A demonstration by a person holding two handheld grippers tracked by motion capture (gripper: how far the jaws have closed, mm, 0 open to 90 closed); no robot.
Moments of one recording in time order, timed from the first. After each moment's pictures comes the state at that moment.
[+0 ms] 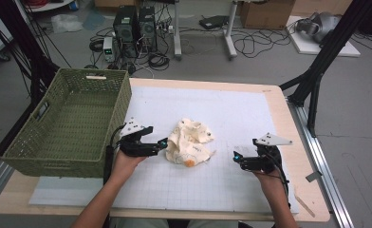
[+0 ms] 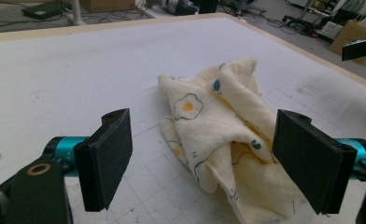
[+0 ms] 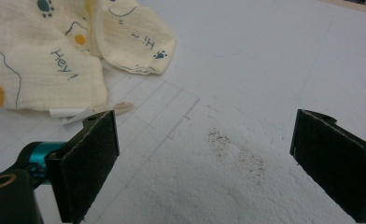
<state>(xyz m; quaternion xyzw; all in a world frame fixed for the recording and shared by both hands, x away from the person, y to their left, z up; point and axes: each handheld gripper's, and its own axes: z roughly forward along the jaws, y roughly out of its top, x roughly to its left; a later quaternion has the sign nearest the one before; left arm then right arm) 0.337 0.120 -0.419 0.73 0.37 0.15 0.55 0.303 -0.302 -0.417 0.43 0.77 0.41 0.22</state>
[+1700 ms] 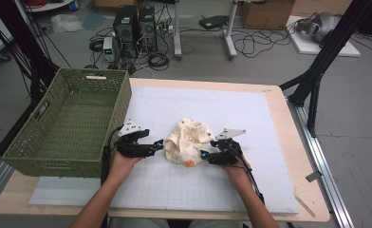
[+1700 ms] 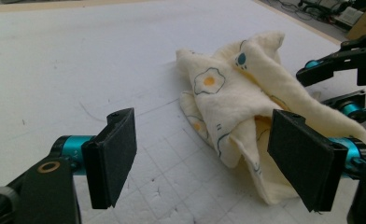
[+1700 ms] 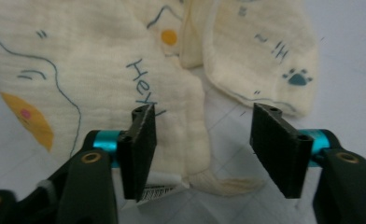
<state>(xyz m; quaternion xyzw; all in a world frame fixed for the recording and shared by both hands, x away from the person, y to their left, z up) 0.339 0.129 -0.428 0.74 0.40 0.15 0.52 0.345 -0.207 -0.448 0.35 0.84 0.40 0.13</state>
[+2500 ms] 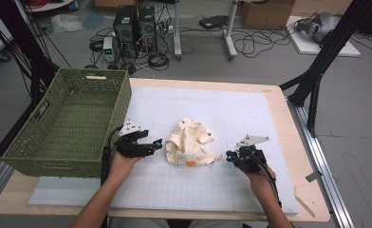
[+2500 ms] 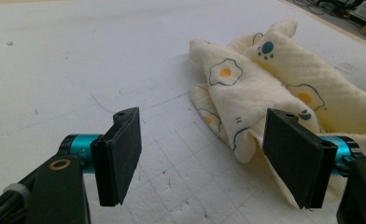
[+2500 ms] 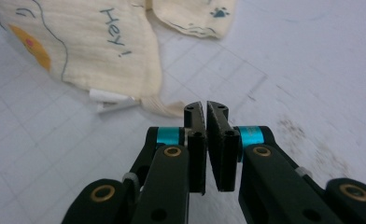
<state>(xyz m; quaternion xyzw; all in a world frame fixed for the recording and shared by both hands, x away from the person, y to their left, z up) 0.340 0.130 -0.430 0.74 0.41 0.16 0.51 0.308 -0.266 -0.426 0.39 0.84 0.35 0.16</state>
